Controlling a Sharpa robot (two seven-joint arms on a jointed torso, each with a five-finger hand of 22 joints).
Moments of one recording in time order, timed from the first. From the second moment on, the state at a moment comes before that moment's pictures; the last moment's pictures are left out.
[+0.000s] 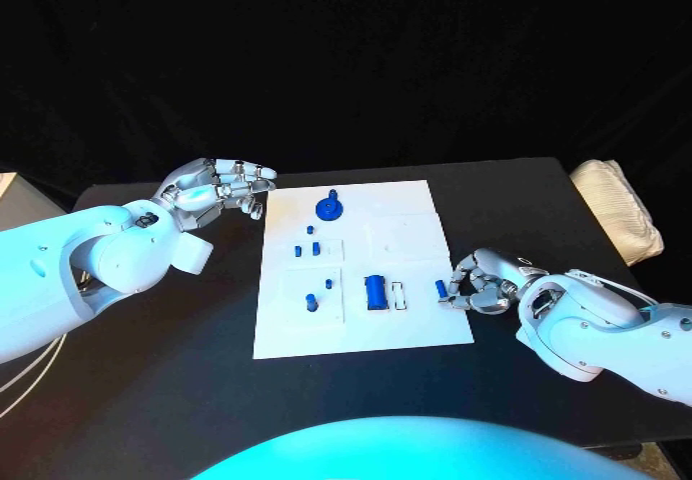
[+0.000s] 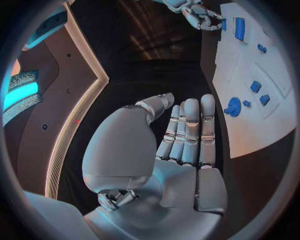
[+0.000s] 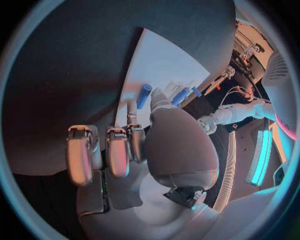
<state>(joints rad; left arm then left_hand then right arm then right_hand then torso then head) 1.20 -0.94 -0.03 1.49 -0.15 -0.02 0.29 1.36 -0.17 0.55 -0.02 0.23 0.83 0.20 0.31 0.29 0.86 0.13 0.58 0.20 1.02 0.05 1.18 0.50 0.18 0.88 0.16 0.97 0.78 1.05 -1.15 -0.20 1.83 -1.42 -0.49 -0.43 1.27 -0.15 0.00 0.29 0.12 1.00 0.07 0.44 0.41 1.46 0.00 1.43 1.31 1.47 -0.07 1.54 1.31 0.01 1.46 0.04 1.50 1.31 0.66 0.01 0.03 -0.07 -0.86</state>
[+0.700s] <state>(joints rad) 1.20 -0.95 -0.03 1.49 -0.15 -0.02 0.29 1.36 -0.17 0.55 -0.01 0.23 0.83 0.20 0.31 0.29 0.86 0.13 0.59 0.20 1.02 0.05 1.18 0.50 0.18 0.88 0.16 0.97 0.78 1.04 -1.08 -0.19 1.80 -1.48 -0.50 -0.46 1.42 -0.16 0.30 0.27 0.22 1.03 0.07 0.40 0.41 1.46 0.00 1.43 1.31 1.47 -0.07 1.54 1.31 0.01 1.46 0.04 1.50 1.31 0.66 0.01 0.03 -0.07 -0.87</state>
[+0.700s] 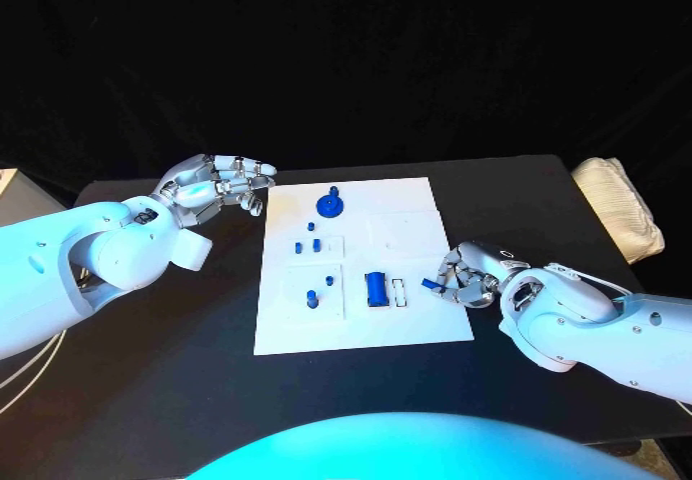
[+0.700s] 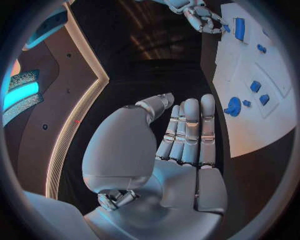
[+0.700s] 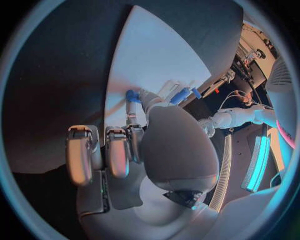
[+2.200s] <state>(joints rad) 1.20 -0.95 -0.03 1.50 -0.15 -0.02 0.29 1.36 -0.17 0.55 -0.01 0.23 0.83 0.20 0.31 0.29 0.85 0.13 0.59 0.20 1.02 0.05 1.18 0.50 0.18 0.88 0.16 0.97 0.78 1.07 -1.00 -0.19 1.86 -1.35 -0.57 -0.49 1.13 -0.23 0.52 0.15 0.37 1.05 0.05 0.45 0.42 1.47 -0.01 1.47 1.31 1.47 -0.07 1.54 1.31 0.01 1.47 0.03 1.55 1.31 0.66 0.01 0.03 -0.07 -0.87</state>
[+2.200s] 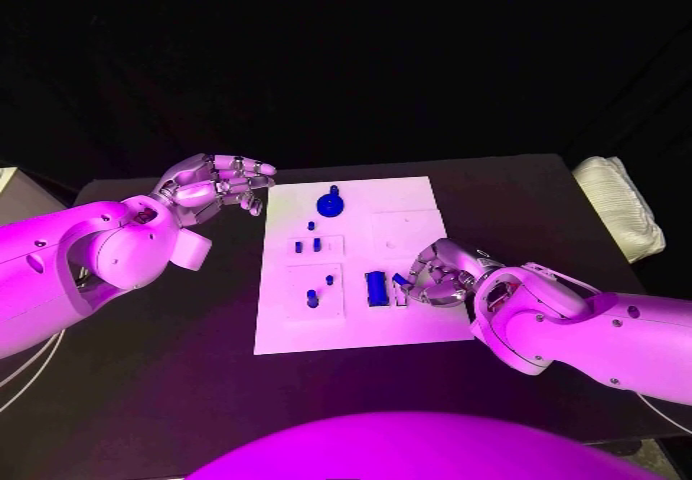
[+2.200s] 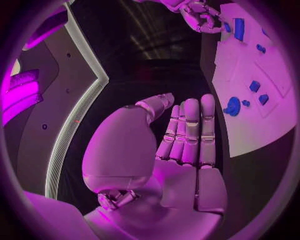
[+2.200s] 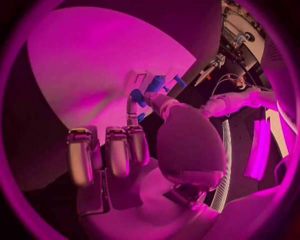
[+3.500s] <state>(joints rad) 1.20 -0.96 -0.03 1.50 -0.15 -0.02 0.28 1.36 -0.17 0.55 -0.01 0.23 0.83 0.20 0.31 0.29 0.85 0.13 0.59 0.19 1.02 0.05 1.18 0.50 0.18 0.88 0.15 0.97 0.78 1.05 -0.98 -0.19 1.83 -1.36 -0.53 -0.53 1.07 -0.23 0.49 0.21 0.33 1.08 0.04 0.47 0.43 1.47 -0.02 1.48 1.31 1.46 -0.08 1.55 1.31 0.01 1.47 0.03 1.55 1.31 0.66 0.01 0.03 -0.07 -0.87</state>
